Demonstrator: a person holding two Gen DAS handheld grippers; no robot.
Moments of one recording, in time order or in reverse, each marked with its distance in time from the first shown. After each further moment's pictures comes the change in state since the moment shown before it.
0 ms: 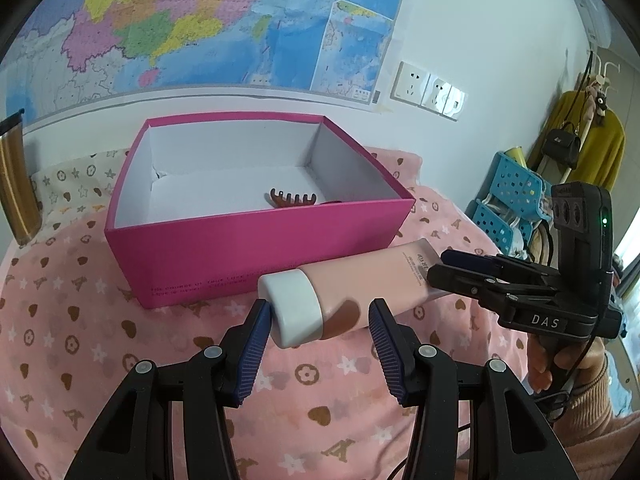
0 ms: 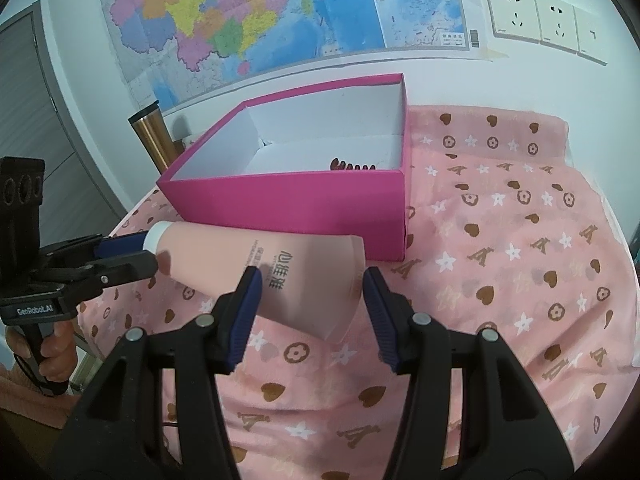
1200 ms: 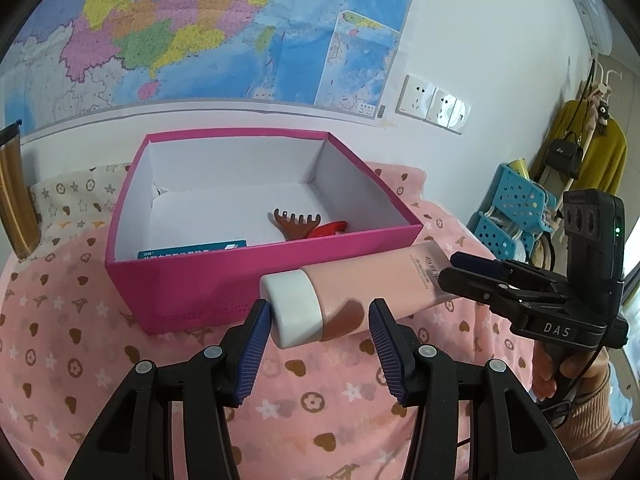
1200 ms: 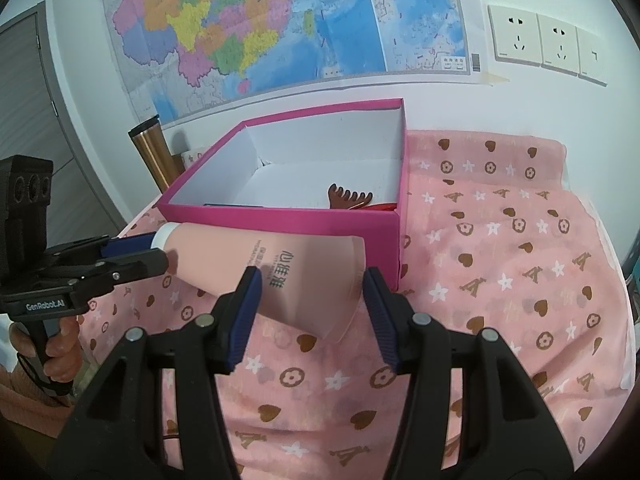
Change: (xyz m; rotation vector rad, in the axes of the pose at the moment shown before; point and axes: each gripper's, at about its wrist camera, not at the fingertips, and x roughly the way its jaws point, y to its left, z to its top) left arm 0.004 0.004 0.016 -0.005 -0.033 0.005; right arm -0.005 0.000 0.018 -0.021 -0.048 -0.008
